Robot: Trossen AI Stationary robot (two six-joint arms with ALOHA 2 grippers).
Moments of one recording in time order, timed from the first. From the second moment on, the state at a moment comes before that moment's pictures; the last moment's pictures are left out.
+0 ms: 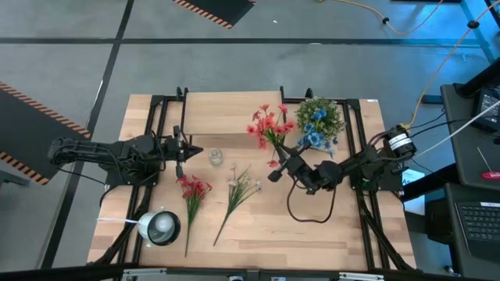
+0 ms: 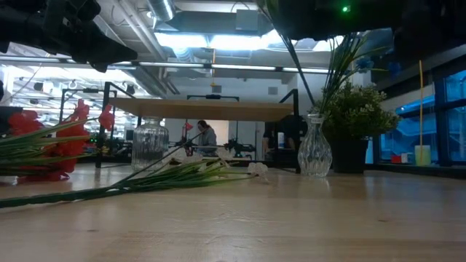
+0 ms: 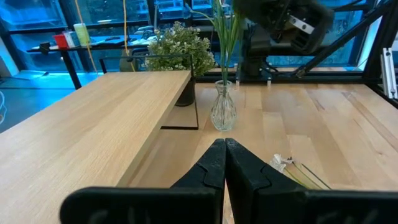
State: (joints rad) left arm 0.00 0.36 0.21 0.02 -0.23 0.01; right arm 0.30 1.70 0.64 1.55 1.02 -0.75
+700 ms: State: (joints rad) left arm 0.00 0.36 0.21 0.02 -0.23 0.01; right arm 0.22 1.70 0.58 1.57 0.95 -0.69
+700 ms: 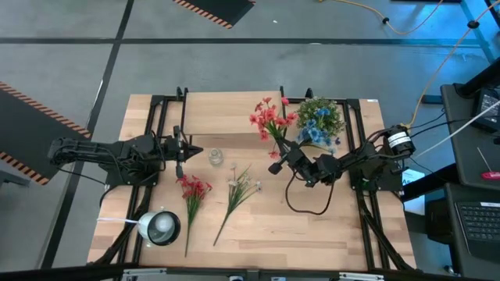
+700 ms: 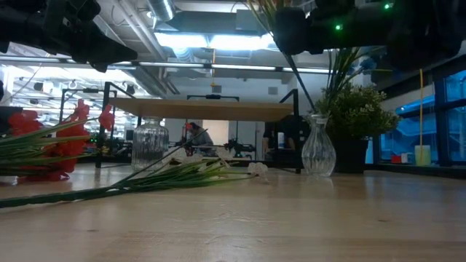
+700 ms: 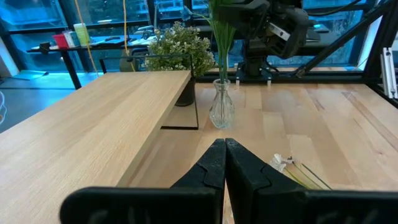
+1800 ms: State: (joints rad) left arm 0.00 0.36 0.21 0.02 -0.23 0.01; right arm 0.22 1.70 0.53 1.57 0.97 -0.68
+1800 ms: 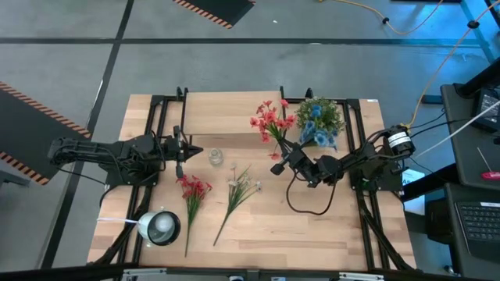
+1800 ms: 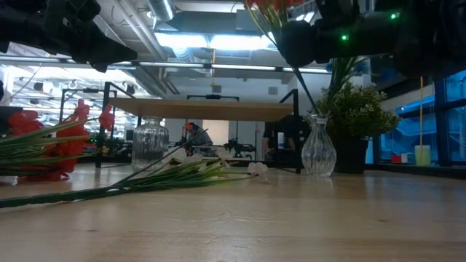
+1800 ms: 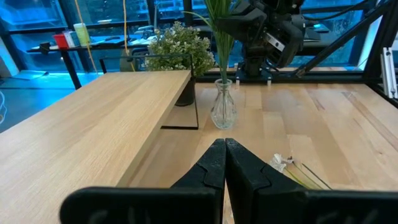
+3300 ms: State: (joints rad) left arm 0.00 0.36 0.21 0.02 -0.23 0.01; right arm 0.19 1.79 0.53 1.57 1.06 -0.56
